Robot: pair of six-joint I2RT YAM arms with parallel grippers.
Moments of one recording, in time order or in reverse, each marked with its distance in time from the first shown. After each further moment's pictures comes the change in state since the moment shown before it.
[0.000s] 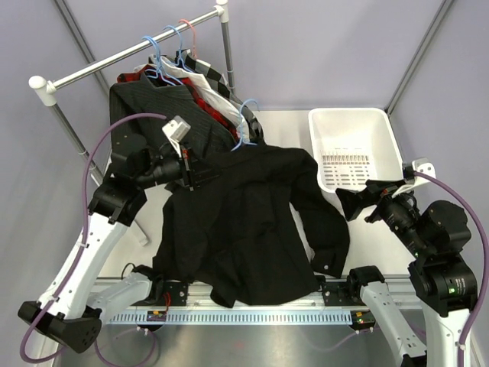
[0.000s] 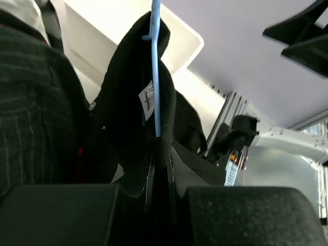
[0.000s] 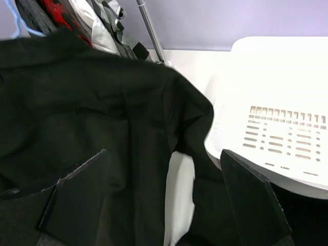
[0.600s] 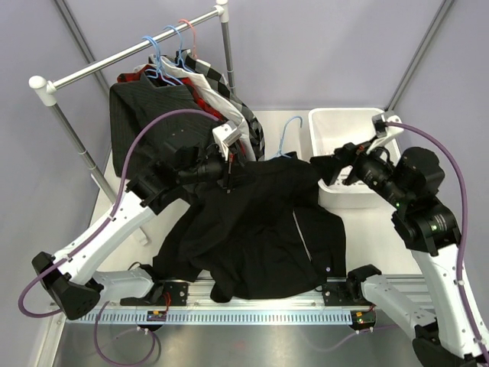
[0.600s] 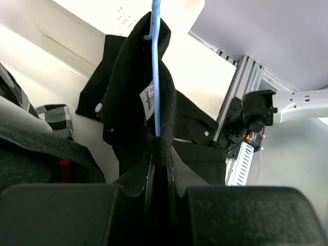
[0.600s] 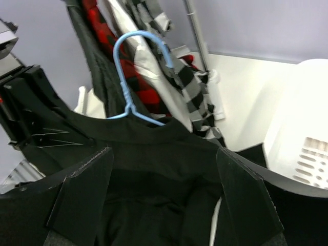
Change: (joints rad) left arm -0.343 0.211 0.072 -0.005 -0.252 0.117; right arm 0.136 0.307 0.107 0.194 -0.047 0.079
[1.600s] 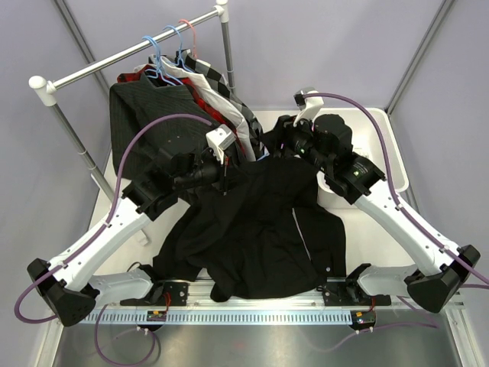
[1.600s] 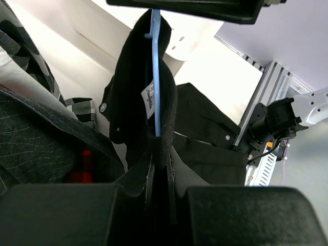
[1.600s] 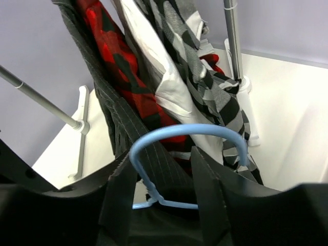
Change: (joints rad) left arm -0.006 -0.050 -0.051 0.005 -0.123 0.022; right arm 0.373 0.447 0.082 0.315 0.311 0.040
